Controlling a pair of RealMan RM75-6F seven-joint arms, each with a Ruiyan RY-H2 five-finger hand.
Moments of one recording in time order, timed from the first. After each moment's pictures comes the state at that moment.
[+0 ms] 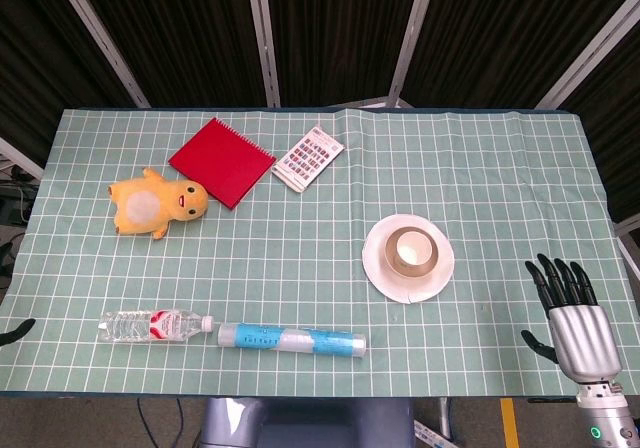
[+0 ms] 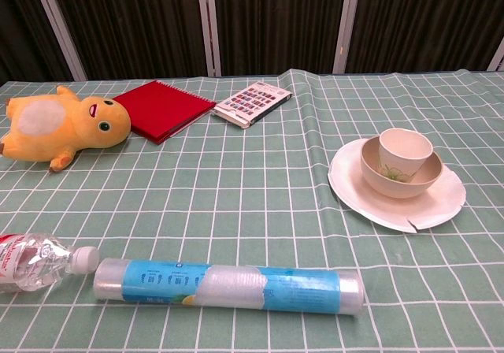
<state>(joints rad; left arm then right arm) -0.04 -0.95 -0.05 -1.79 1.43 1.50 0.11 0.06 -1.12 0.04 -1.69 -1.60 1.53 -0.24</state>
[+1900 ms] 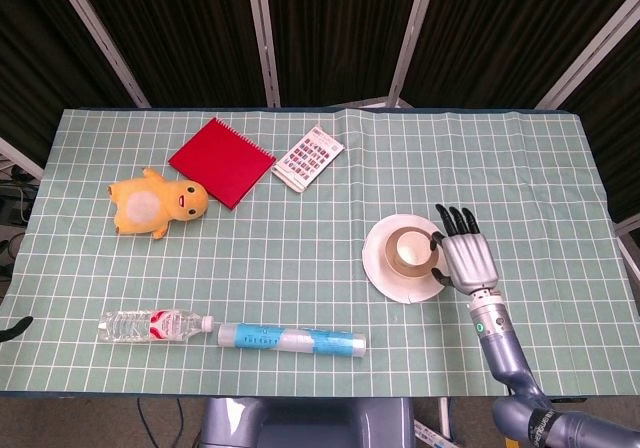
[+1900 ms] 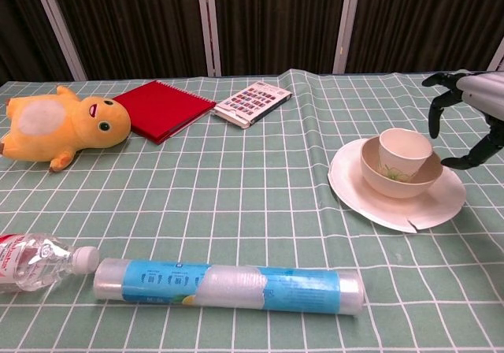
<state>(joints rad) -0.05 -0.94 -0.06 -1.77 1.40 1.47 0.07 0.47 -1.46 0.25 -1.56 -1.15 1.10 -0.53</state>
